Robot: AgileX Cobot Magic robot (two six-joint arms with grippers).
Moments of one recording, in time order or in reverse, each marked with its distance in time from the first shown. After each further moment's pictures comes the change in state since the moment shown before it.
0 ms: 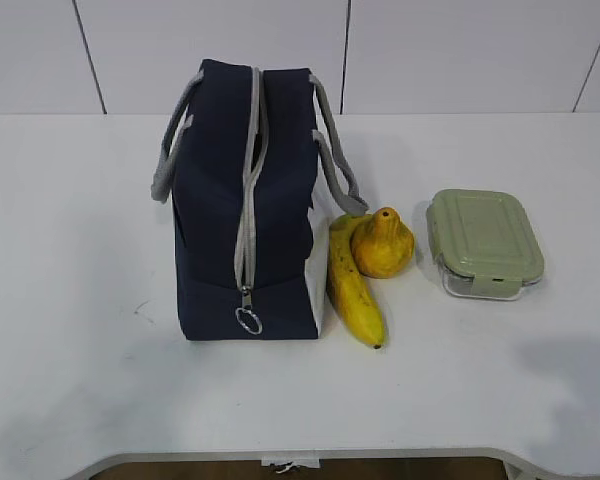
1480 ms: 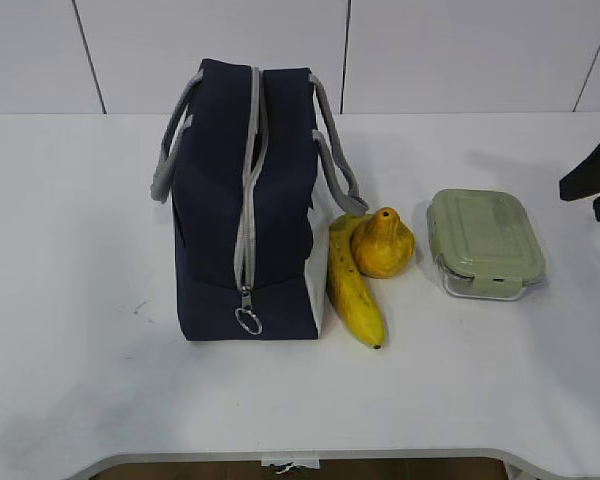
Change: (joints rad) left arm 0.000 0.000 0.000 0.000 0.000 0.000; right arm -0.303 1.439 -0.636 0.634 -0.107 -0.368
